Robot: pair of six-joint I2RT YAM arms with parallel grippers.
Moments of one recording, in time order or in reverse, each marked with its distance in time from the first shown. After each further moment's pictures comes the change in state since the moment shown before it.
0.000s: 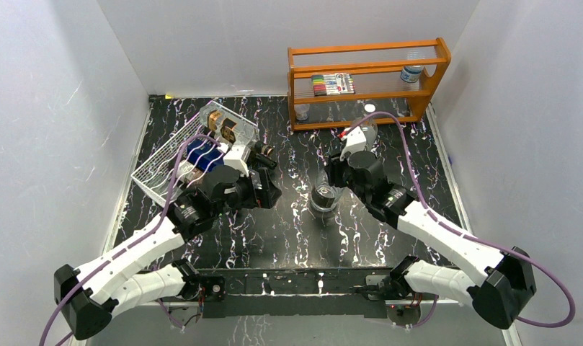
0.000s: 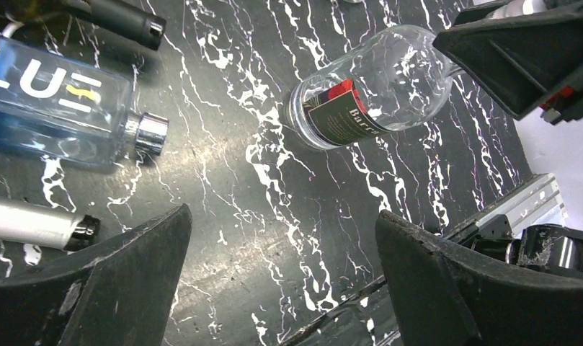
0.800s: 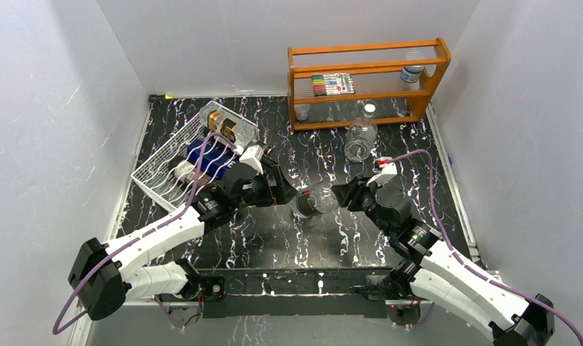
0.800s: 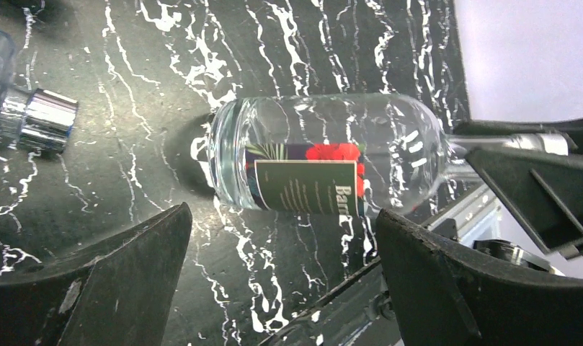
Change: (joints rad) left arm 0.000 0.198 -0.060 0.235 0.106 -0.183; right arm 0.025 -0.414 -0.352 0.086 -0.044 0.394
